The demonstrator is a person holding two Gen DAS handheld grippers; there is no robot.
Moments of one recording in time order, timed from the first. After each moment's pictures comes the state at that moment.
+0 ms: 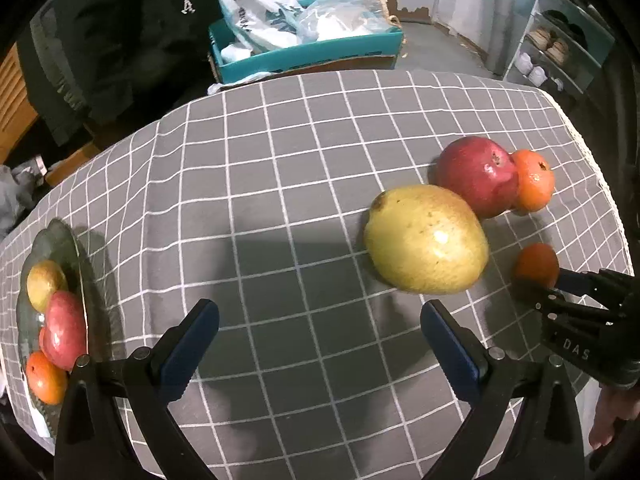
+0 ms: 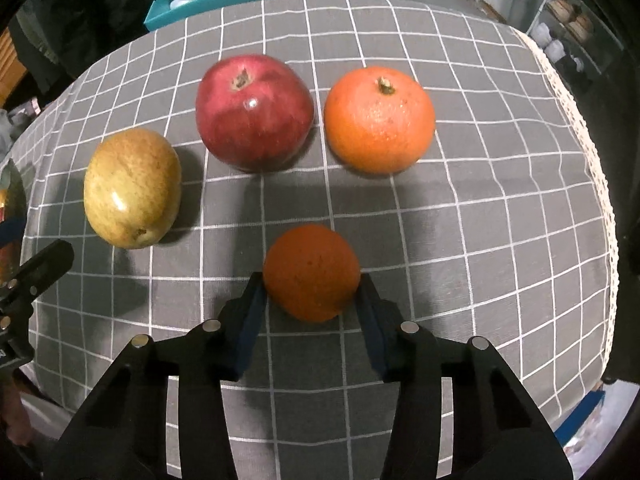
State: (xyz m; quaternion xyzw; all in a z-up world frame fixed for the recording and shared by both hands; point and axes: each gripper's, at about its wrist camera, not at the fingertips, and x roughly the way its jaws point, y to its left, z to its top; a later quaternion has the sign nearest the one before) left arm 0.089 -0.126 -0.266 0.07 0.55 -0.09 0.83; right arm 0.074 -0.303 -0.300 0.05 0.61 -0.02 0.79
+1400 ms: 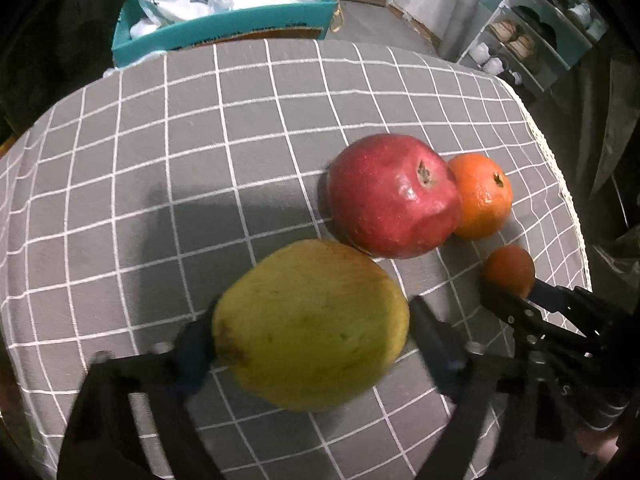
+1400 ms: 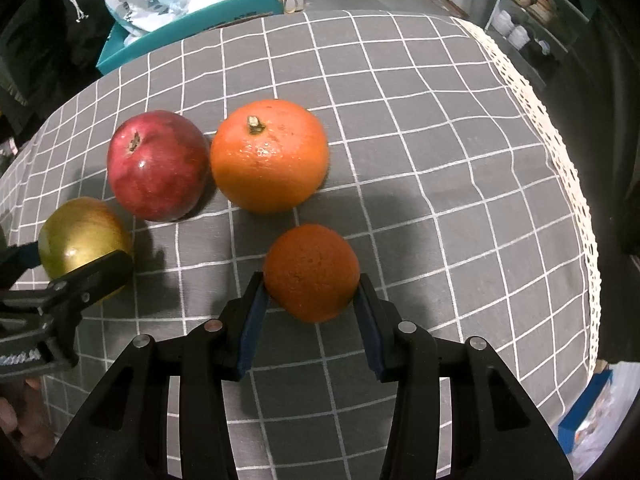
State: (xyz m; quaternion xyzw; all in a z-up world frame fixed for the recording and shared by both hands) left arm 0.131 -0.197 -0.306 0.01 0.60 -0.19 0.78; right arm 0.085 -0.358 -0.293 0.07 0.59 -0.07 0.80
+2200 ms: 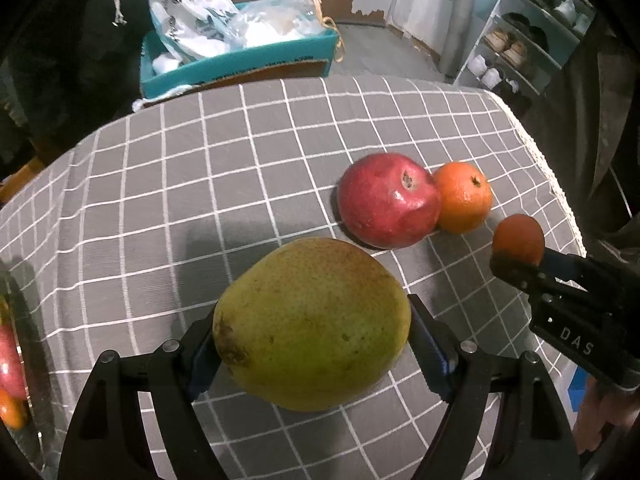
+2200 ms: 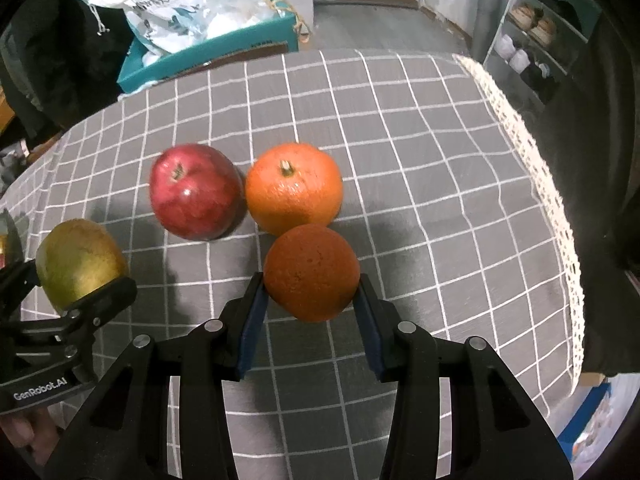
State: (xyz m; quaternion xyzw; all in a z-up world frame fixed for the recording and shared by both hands) left arm 0.105 -0.179 -0.266 0.03 0.55 -0.17 0.82; right arm 0.083 -0.343 -0.257 0.06 0.55 -0.06 0.83
